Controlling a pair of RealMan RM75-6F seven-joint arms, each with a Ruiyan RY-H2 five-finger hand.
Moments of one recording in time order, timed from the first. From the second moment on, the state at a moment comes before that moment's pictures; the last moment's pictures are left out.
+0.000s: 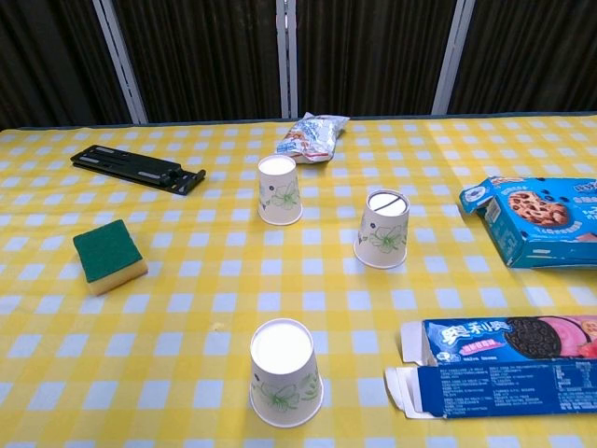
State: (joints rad) left arm -0.18 -1.19 -0.05 -1.60 1.52 1.44 0.07; right arm 0.13 -1.31 0.05 -1.40 -1.63 1.58 0.06
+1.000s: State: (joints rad) left arm -0.19 -1.19 -0.05 -1.60 1.52 1.43 0.07; right arm 0.13 -1.32 0.05 -1.40 -1.63 1.56 0.06
